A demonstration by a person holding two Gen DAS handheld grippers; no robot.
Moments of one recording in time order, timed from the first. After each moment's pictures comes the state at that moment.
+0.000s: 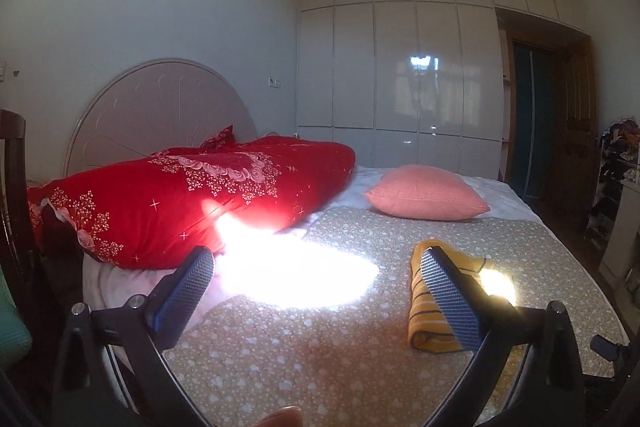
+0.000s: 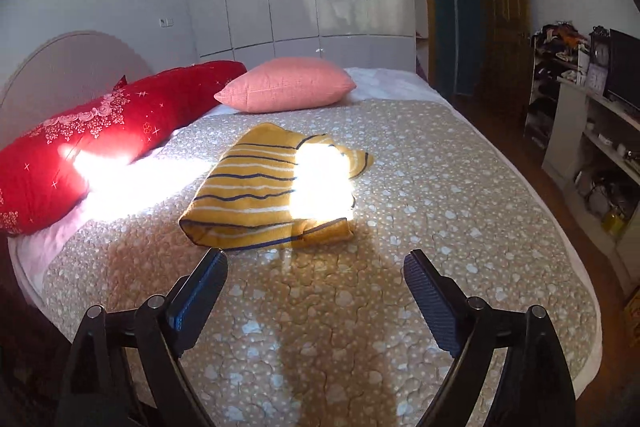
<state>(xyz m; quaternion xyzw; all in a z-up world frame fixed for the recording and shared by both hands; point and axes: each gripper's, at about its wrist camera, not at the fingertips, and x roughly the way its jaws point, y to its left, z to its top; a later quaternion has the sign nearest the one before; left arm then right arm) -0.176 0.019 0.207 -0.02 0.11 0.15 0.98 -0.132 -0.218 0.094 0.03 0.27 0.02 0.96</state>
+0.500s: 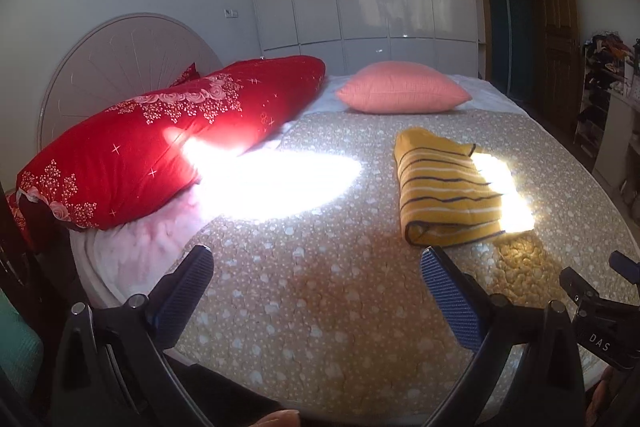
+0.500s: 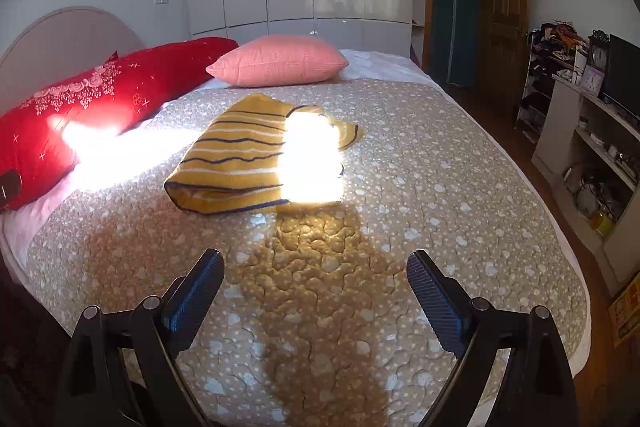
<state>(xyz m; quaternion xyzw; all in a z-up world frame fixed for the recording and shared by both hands) -0.145 0.000 0.140 0.04 0.28 0.10 0.95 -0.133 -0.214 0.069 0.01 0.31 0.00 0.95</state>
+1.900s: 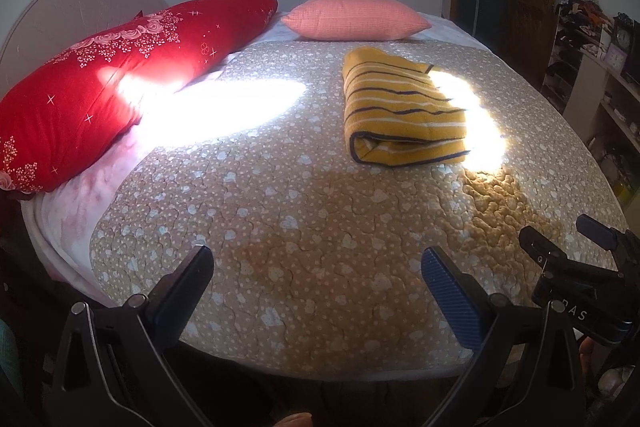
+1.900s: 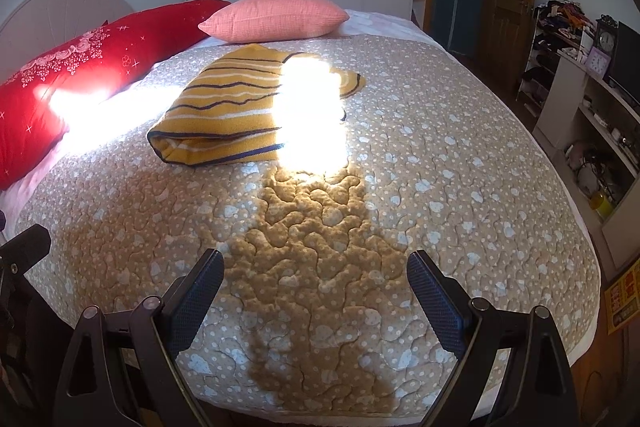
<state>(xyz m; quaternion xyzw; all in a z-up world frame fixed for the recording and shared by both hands) -0.130 -0.026 0.084 0.03 0.39 0.02 0.92 -0.120 -0.215 0.035 0.00 0.37 0.00 0.93</state>
